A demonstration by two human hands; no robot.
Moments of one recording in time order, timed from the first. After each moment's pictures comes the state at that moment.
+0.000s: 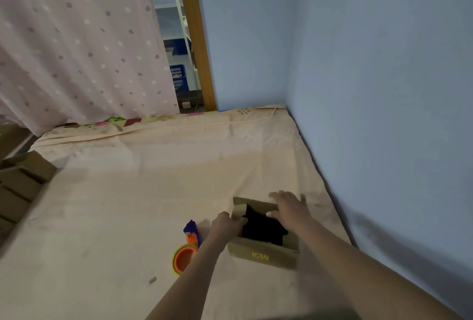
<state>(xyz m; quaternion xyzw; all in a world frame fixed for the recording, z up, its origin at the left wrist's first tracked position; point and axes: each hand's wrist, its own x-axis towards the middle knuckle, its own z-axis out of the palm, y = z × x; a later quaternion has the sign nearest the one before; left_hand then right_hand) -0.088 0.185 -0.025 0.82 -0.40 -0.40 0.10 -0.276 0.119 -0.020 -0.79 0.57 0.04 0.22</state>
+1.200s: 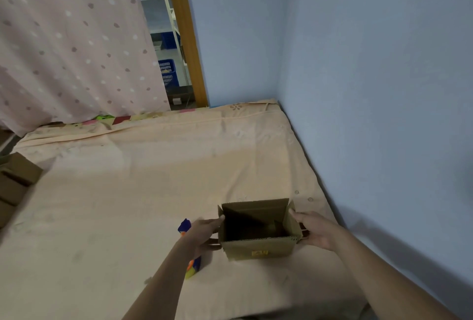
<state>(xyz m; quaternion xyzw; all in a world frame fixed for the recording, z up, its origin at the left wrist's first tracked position) -0.029 0.202 -0.063 0.67 -0.21 -0.64 0.30 -0.348 0.139 -0.039 -0.34 0.59 -0.14 0.72</state>
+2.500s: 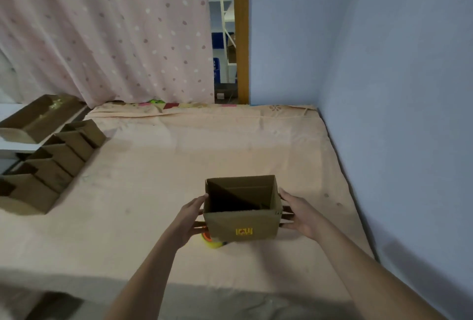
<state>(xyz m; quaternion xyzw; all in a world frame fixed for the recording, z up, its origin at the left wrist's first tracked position) 0.044 0.298 -0.009 0.66 -0.20 -0.57 0.44 -0.242 0.174 0.003 -0.40 0.54 -0.16 0.72</state>
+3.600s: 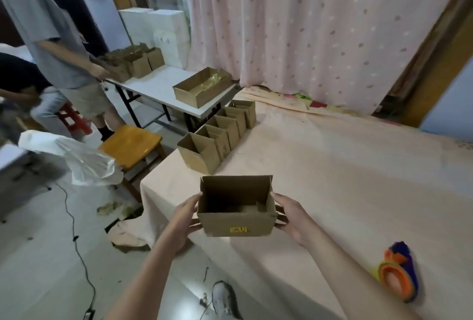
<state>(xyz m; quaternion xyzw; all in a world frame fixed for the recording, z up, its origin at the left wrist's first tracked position) 0.427 0.597 0.002 0.72 -0.01 -0.40 0.57 0.239 0.377 0.008 -0.47 0.40 -0.05 0.78</state>
